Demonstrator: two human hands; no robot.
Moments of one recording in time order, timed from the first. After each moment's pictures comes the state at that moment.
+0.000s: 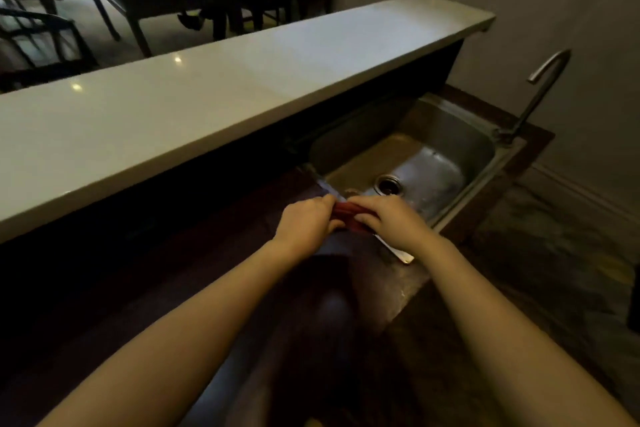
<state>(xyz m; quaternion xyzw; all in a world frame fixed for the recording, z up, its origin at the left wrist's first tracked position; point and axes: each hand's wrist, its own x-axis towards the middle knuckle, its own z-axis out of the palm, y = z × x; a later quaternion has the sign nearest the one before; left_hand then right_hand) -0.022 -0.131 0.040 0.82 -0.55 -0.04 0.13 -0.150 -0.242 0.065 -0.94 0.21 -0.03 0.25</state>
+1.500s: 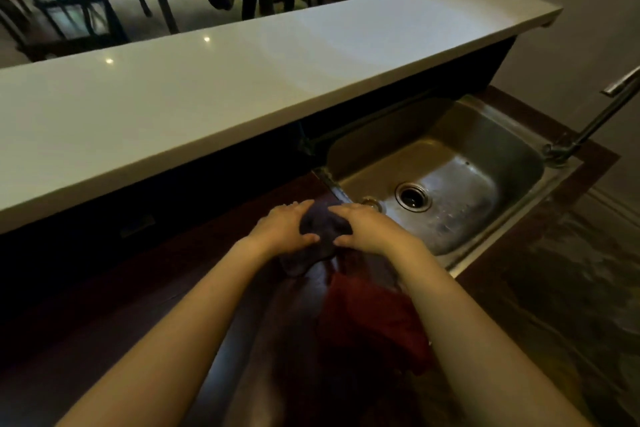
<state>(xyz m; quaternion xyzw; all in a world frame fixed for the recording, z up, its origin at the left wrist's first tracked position) 0.059 -0.144 -0.002 0.85 -0.45 -0.25 0.10 -0.059 -0.273 0.017 -0.96 0.16 0.14 0.19</state>
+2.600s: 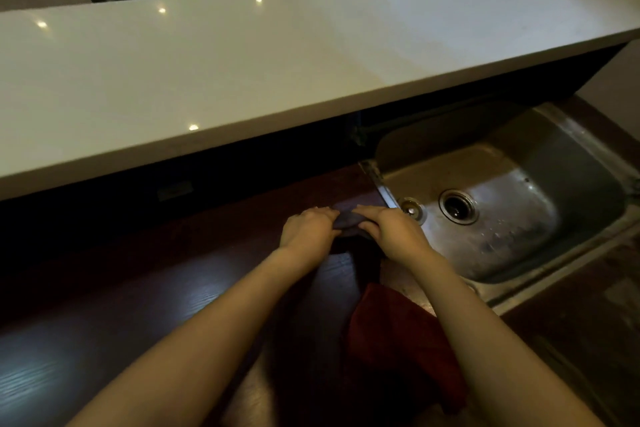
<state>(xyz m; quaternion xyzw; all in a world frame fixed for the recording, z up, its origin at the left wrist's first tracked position) 0.059 -0.128 -0.033 0.89 -0.39 -0.17 0.15 -0.027 -0.270 -0.020 -0.96 0.15 0.06 0.25</state>
